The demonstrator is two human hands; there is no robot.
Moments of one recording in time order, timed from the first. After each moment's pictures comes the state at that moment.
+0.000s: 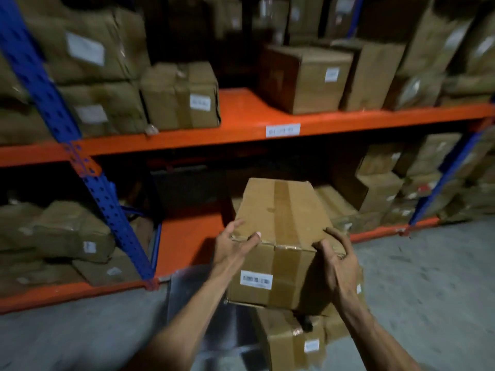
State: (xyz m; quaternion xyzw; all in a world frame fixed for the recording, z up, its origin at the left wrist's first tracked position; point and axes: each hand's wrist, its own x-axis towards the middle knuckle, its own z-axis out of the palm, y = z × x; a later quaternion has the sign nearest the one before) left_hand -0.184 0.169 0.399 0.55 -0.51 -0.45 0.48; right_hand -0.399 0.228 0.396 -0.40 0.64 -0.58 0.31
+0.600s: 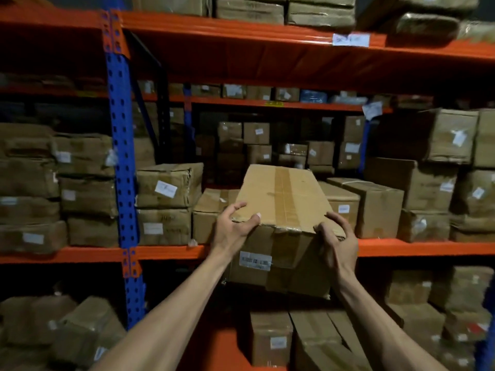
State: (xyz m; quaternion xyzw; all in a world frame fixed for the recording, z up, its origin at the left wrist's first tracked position) left_hand -0.134 0.122 0.709 0.45 -0.58 -0.27 0.63; right_hand -0.356 0.134 0.683 -0.47 0.45 -0.71 0.26
